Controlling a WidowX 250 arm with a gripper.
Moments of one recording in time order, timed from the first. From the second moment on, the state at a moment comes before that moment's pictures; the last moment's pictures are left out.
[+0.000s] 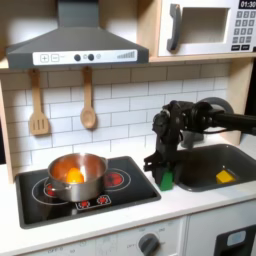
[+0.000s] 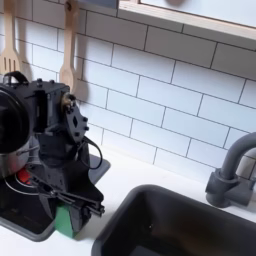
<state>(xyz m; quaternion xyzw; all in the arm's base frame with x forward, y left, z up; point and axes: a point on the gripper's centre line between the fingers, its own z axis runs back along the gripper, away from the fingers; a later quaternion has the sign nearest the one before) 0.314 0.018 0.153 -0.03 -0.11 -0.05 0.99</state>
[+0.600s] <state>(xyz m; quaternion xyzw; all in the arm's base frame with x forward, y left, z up) 0.313 0.021 0.158 0.00 -0.13 -0.04 0.99</state>
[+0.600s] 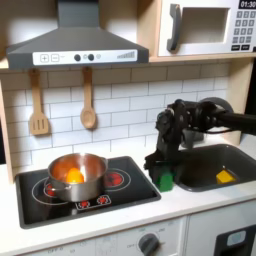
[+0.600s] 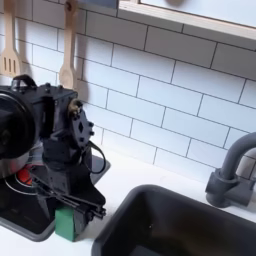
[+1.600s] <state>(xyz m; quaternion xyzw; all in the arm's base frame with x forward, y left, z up) 0.346 0.079 0.243 0.00 -0.18 0.00 0.98</state>
